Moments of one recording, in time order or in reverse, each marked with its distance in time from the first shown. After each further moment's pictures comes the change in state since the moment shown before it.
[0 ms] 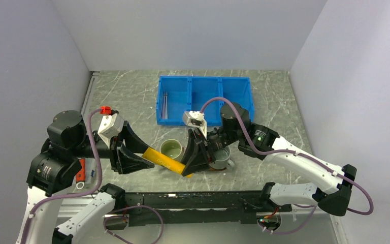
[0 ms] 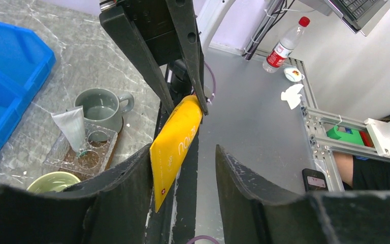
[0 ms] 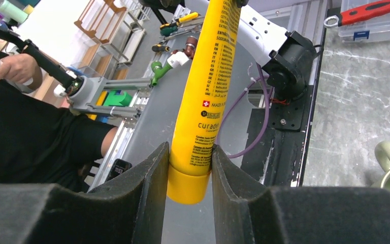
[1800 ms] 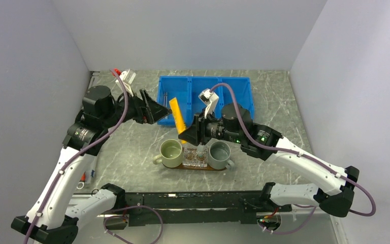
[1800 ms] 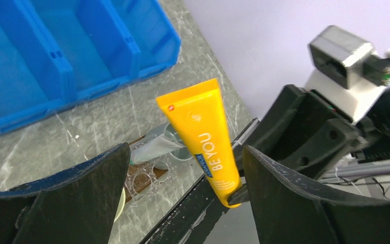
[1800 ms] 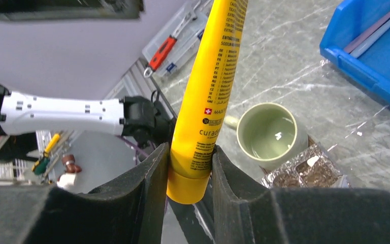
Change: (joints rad) left arm 0.012 0.216 -0.134 0.367 -0.621 -0.552; right arm 0.003 -0.014 0.013 -0.077 0.853 0.238
